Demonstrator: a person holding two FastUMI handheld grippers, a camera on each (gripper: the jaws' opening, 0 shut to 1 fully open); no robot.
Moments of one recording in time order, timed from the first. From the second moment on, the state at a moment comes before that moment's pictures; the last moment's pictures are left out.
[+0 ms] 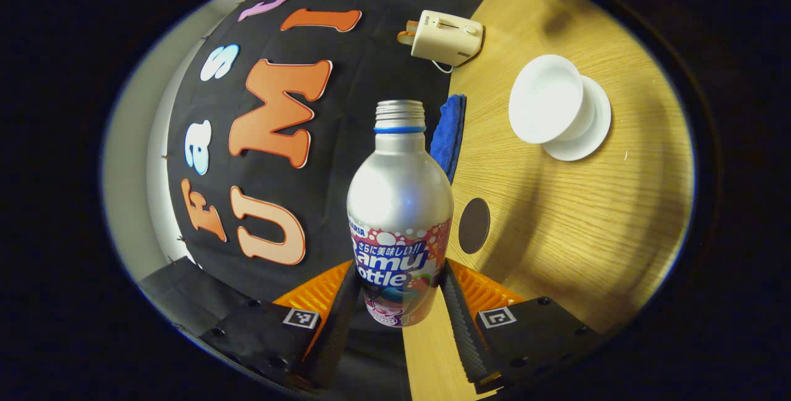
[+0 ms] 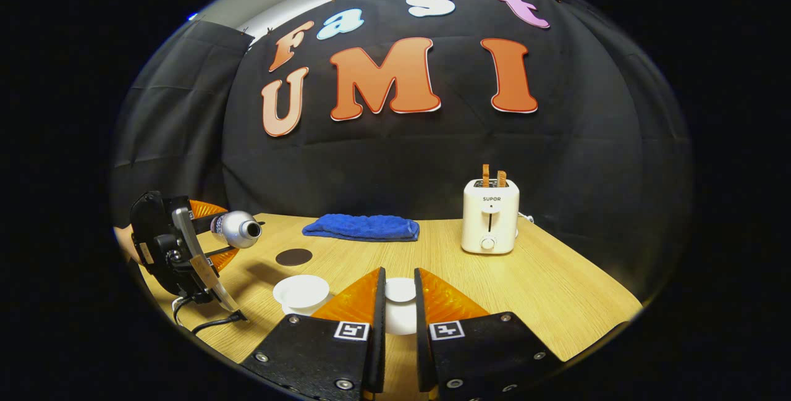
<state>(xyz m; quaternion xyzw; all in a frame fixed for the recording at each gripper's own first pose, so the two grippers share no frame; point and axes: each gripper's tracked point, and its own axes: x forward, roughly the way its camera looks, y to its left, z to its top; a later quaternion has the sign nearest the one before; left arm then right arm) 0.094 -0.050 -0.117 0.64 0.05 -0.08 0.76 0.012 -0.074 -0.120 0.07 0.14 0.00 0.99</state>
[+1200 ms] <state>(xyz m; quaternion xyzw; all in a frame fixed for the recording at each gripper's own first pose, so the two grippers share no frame) 0.099 -0.067 -0.079 0.80 -0.02 -0.09 0.59 0.000 -0.104 -0.131 0.08 0.14 -0.04 0.99</state>
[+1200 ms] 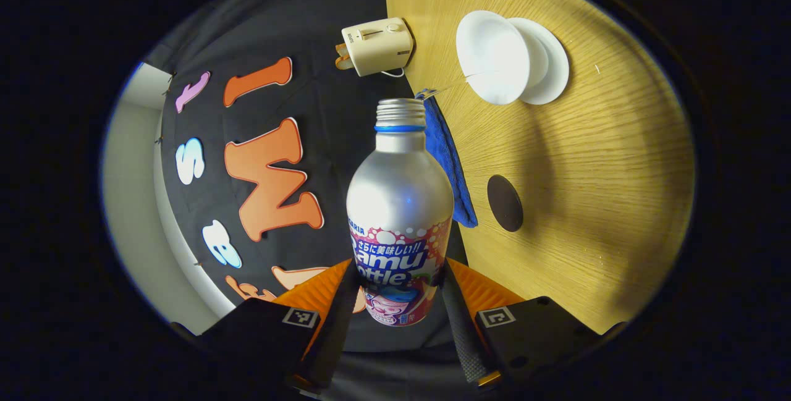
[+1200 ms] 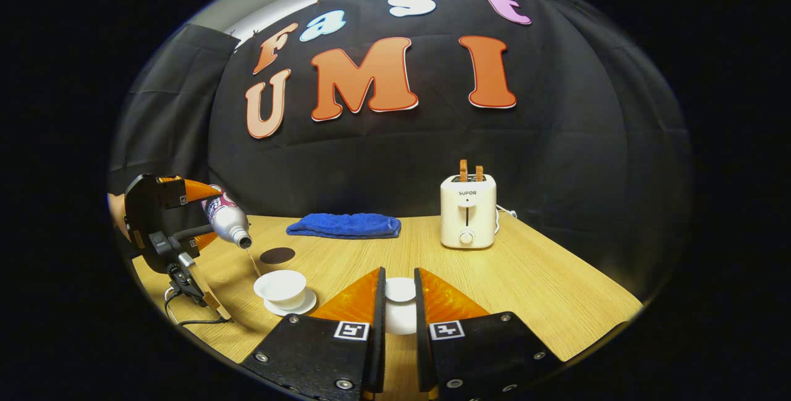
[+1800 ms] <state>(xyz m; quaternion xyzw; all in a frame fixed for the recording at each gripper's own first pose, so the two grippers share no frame) 0.111 -0.075 -0.046 0.83 -0.06 -0.08 0.55 -0.008 -0.115 -0.127 0.08 0.13 -0.05 0.99</state>
